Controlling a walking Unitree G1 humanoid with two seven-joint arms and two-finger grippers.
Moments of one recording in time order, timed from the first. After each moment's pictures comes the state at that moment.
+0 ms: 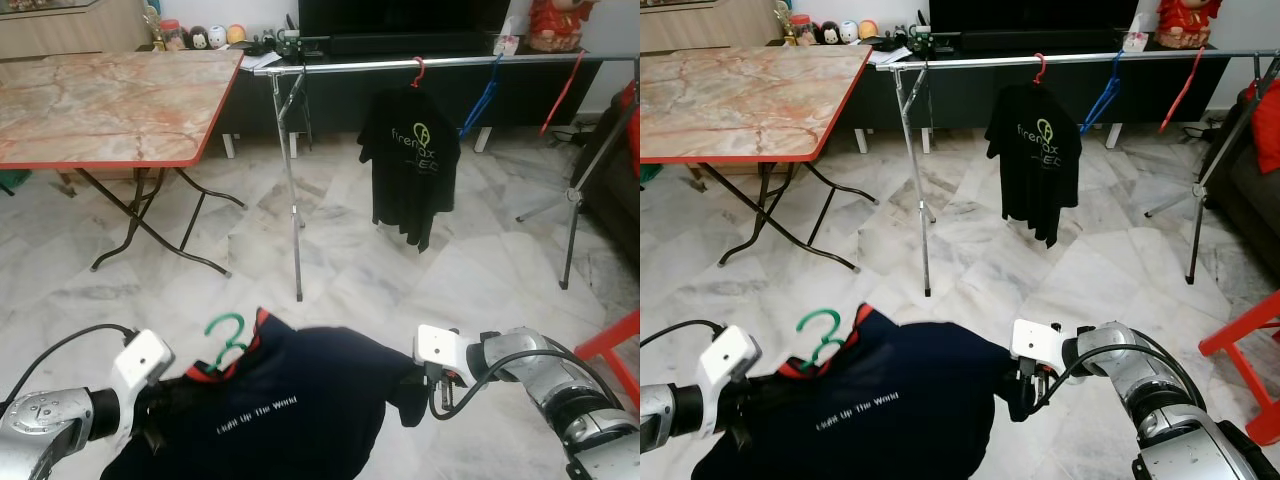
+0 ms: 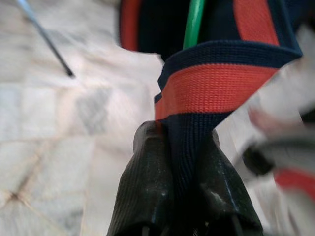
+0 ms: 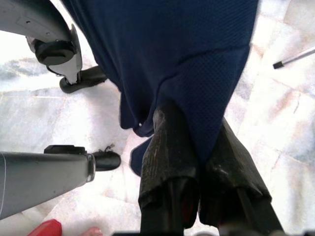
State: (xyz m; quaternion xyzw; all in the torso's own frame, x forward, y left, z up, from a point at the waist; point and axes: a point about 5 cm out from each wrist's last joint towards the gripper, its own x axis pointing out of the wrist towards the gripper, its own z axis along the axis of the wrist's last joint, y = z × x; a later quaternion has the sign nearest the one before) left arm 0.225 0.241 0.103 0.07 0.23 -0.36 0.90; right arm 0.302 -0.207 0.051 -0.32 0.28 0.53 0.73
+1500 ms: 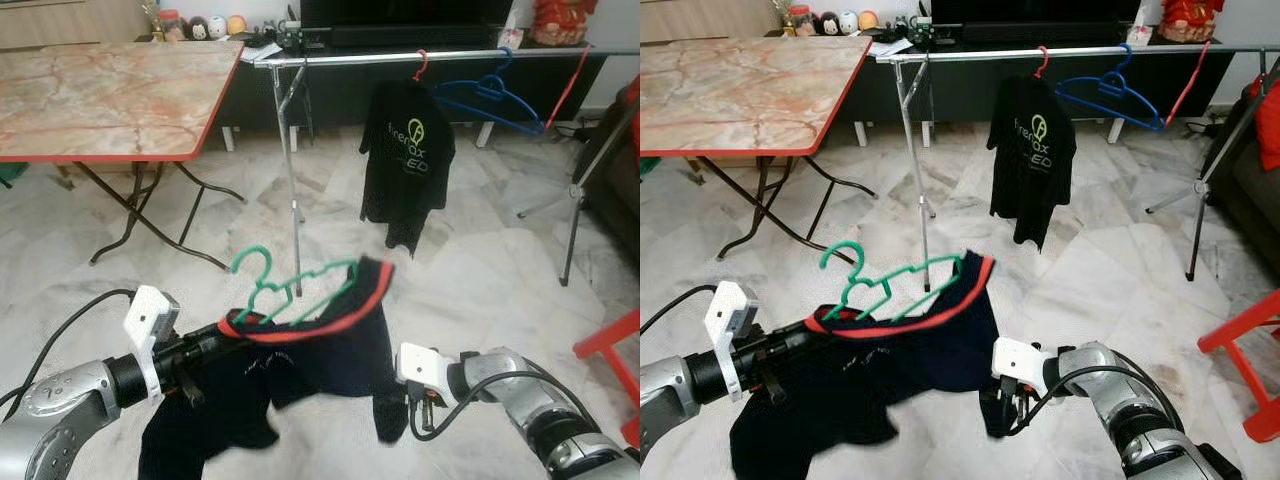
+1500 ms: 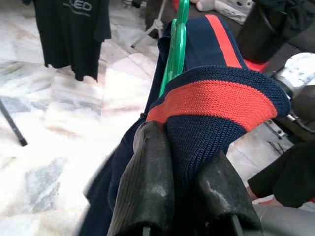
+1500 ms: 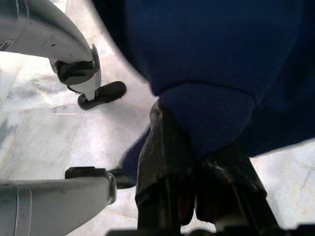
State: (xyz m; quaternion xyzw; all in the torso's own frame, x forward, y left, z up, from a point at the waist) left arm 0.226 0.200 0.146 -0.03 0.12 -0.43 0.90; right arm 0.286 -0.182 0.031 -0.28 0.27 0.56 0.73
